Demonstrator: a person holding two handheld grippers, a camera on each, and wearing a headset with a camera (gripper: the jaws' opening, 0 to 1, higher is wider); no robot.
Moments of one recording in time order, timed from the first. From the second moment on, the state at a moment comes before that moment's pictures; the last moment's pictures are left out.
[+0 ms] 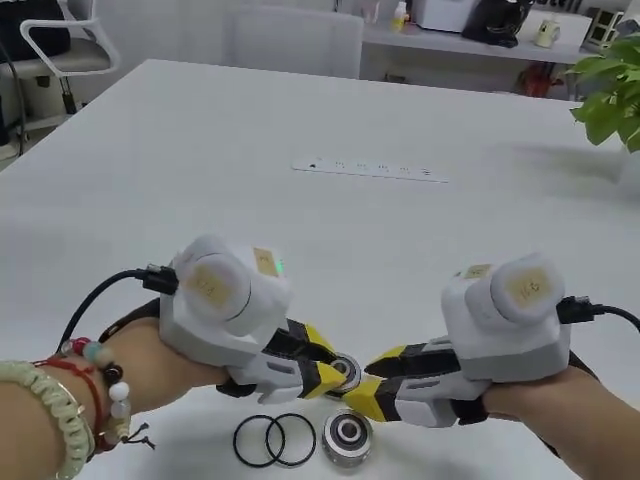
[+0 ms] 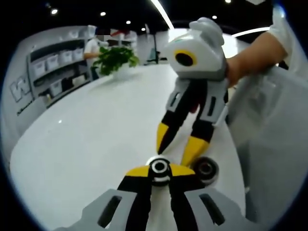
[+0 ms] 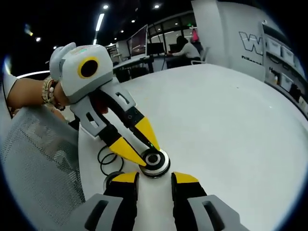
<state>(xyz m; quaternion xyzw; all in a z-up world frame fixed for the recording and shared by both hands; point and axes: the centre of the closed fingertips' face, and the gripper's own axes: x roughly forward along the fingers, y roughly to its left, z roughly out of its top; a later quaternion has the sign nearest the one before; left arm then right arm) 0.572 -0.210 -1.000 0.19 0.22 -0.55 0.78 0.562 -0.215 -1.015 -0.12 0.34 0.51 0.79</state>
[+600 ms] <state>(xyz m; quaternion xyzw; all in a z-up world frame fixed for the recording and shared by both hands) 0.568 -0.210 -1.000 0.18 0.22 -0.55 0.78 0.561 -0.212 -1.016 -0.15 0.32 0.52 0.78</state>
